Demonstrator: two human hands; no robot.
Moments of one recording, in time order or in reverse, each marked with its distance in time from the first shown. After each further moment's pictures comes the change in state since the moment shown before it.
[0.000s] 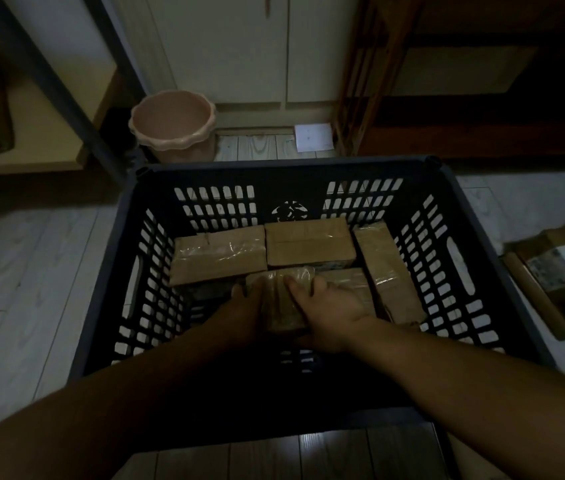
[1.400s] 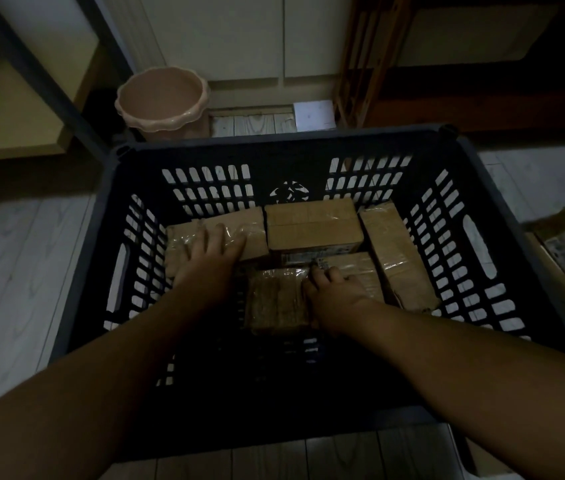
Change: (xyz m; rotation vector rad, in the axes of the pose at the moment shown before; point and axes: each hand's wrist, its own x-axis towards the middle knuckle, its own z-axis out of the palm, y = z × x) left_hand 0.037 -0.042 -0.020 0.425 0.372 -0.054; right_hand 0.029 0.009 0.032 -0.096 -0.156 0.097
